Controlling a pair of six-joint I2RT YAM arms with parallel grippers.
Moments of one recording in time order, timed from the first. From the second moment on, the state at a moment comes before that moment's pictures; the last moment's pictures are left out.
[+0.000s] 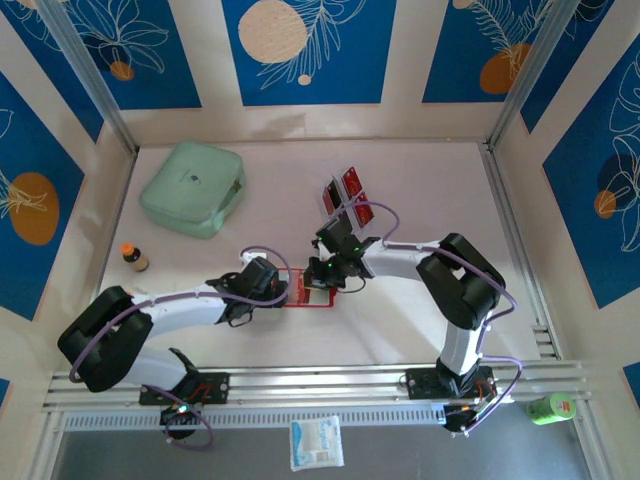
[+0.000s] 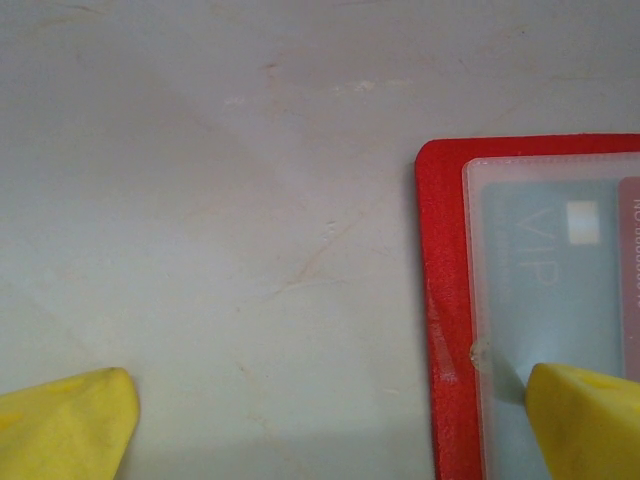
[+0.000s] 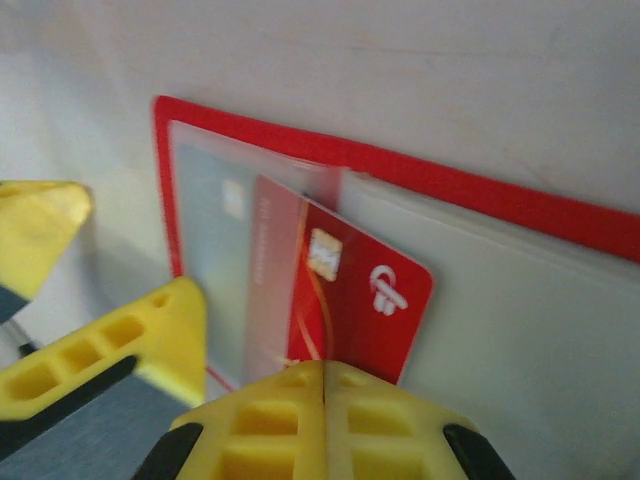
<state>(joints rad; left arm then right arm) -0.75 1.38 0.52 -0.19 -0.29 -0.62 0.76 1.82 0.99 -0.23 -0.42 0.79</state>
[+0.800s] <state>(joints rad) -0.75 1.34 0.52 -0.21 -0.28 -0.63 0.77 1.78 1.06 -0.29 -0.40 0.78</state>
